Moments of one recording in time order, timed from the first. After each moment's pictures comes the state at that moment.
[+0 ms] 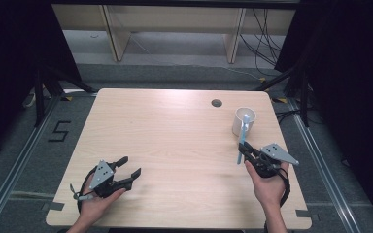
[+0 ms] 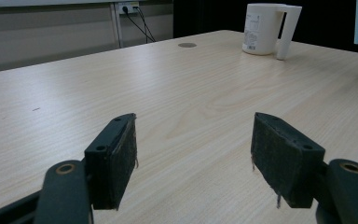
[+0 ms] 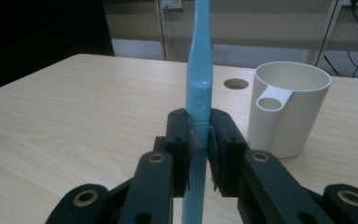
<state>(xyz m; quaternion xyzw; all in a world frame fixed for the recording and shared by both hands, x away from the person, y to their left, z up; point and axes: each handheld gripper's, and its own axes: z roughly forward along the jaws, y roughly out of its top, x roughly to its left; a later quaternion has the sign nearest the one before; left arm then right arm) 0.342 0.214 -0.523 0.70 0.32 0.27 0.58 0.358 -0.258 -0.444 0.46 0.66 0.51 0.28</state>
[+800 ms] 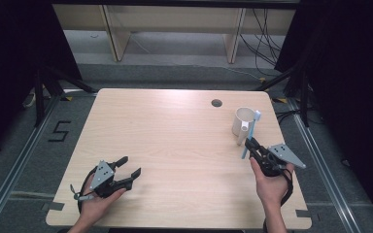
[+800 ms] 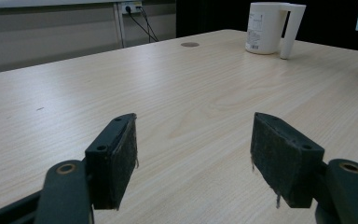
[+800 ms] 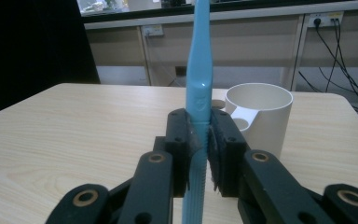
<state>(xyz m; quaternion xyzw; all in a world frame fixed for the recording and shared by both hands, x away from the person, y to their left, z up) 0.340 0.214 -0.522 0.70 0.33 0.28 0.57 0.358 -0.268 -0.441 0.48 0.62 0.53 0.32</state>
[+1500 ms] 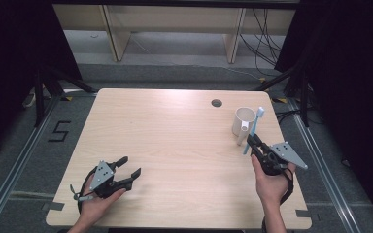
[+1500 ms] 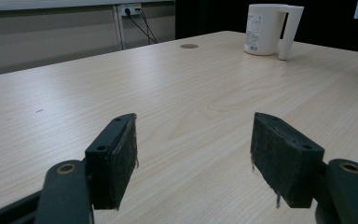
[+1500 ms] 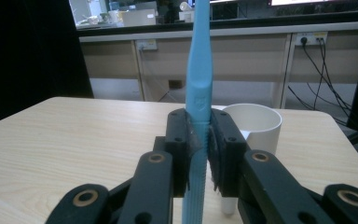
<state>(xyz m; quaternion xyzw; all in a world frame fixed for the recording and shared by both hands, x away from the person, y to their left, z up) 0.341 0.215 -0.523 0.70 0.31 0.28 0.58 0.357 -0.265 -0.431 0.47 0.60 0.55 0.35</state>
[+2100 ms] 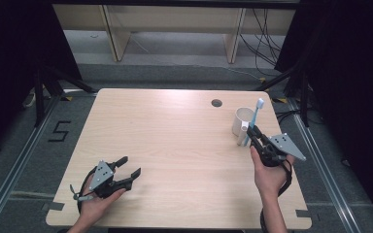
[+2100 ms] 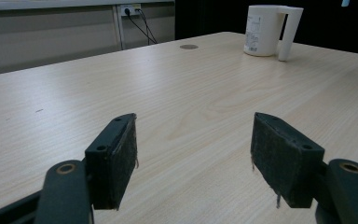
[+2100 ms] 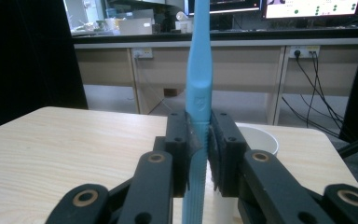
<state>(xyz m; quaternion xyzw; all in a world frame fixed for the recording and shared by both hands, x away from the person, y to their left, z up) 0.340 0.215 -0.522 0.70 0.32 0.28 0.57 0.372 -0.261 -0.417 0.47 0.59 0.54 0.37</state>
